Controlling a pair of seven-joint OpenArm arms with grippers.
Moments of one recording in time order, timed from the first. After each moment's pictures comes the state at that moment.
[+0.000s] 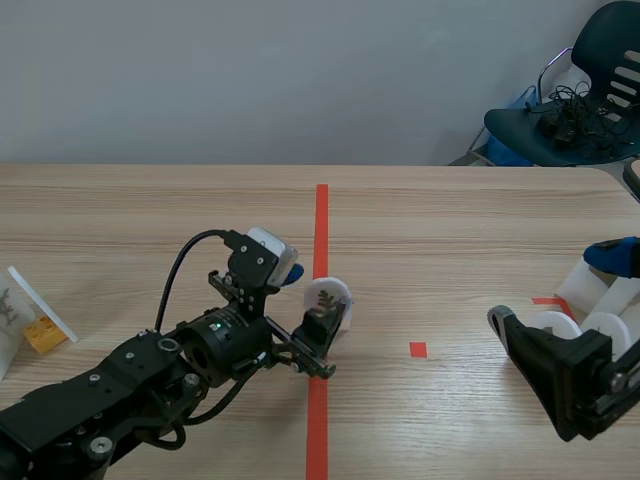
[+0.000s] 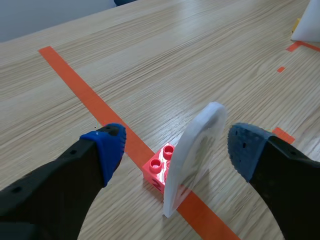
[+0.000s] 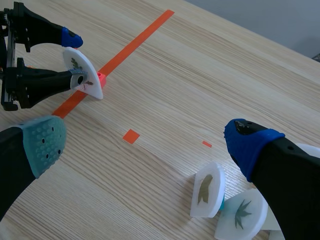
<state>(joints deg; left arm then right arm) -7.4 -7.7 29.0 51.3 -0.1 -16.9 -26.3 -43.7 31.4 12.7 114.2 16.8 24.3 2.0</state>
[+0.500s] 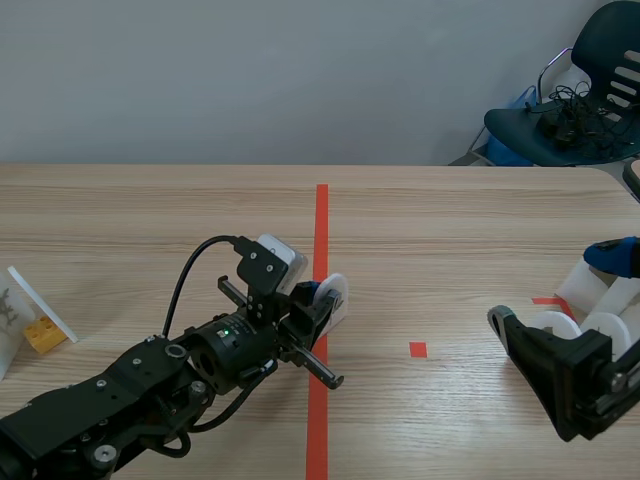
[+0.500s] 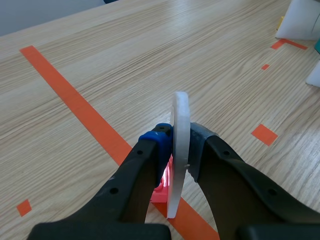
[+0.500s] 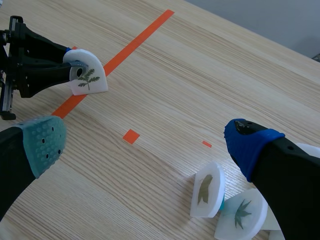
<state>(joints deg) -7.2 -7.7 31.2 51.3 -0.7 -16.9 -26.4 -43.7 31.4 12.7 114.2 16.8 24.3 2.0</state>
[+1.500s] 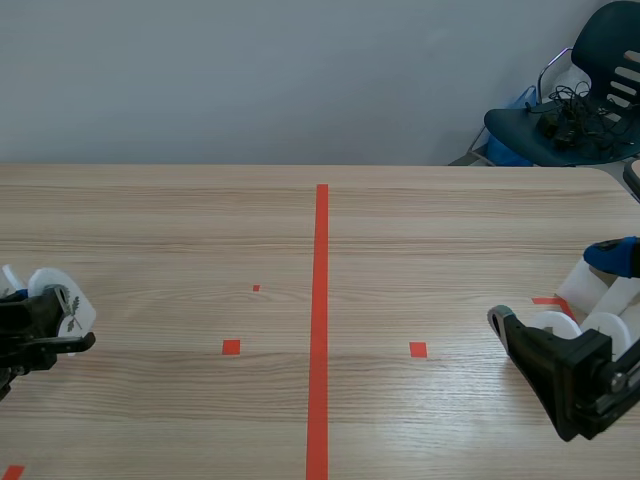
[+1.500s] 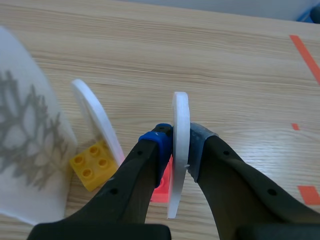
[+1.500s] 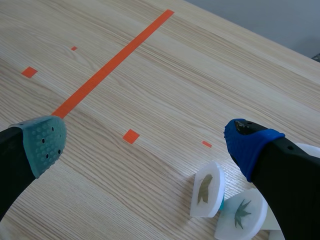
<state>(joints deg) 23.0 -19.2 -6.3 82.5 -24.1 -8.9 -12.4 -43.8 31.4 12.7 114.2 16.8 24.3 2.0</state>
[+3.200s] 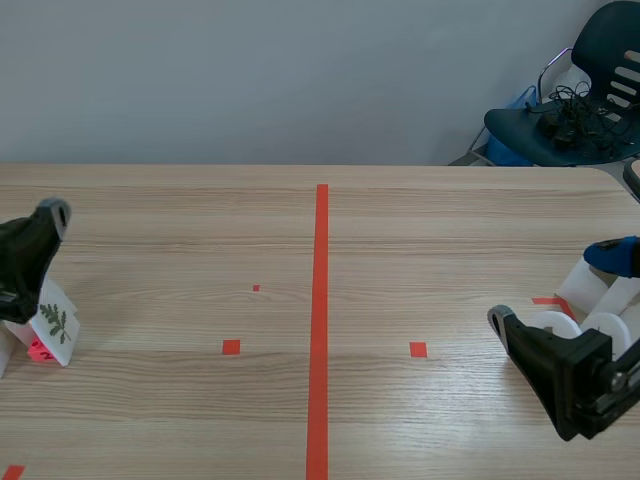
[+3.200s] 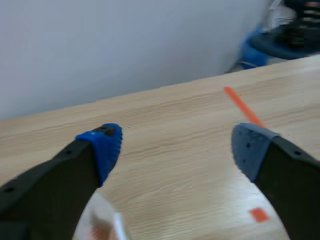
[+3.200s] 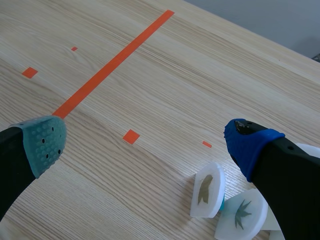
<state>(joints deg) 38.6 -26.9 -12.5 112.7 -20.0 -13.9 -11.2 -43.7 31.4 12.7 114.2 16.9 24.3 2.1</state>
